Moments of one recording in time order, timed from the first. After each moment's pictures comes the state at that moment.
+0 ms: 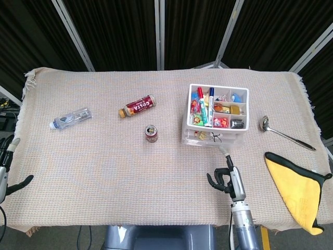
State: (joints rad) left arm -0.07 -1.16 -0.07 -1.56 1.58 1.64 0.01; right arm 0.19 -1.68 0.13 -1.69 -1.39 1.39 0.43
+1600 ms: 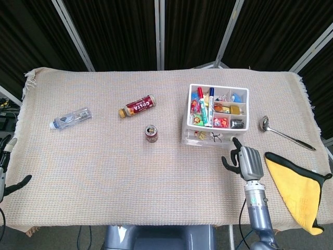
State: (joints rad) left arm -0.06 -1.15 -0.07 -1.57 1.58 1.65 0.01; right arm 0.32 -1.51 0.29 -1.78 -1.16 1.32 -0.23
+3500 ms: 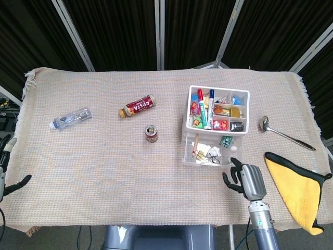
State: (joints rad) left arm -0.06 -1.15 -0.08 -1.57 1.57 1.64 0.01; right arm 0.21 -1.48 0.10 -1.80 -1.42 1.44 -0.04
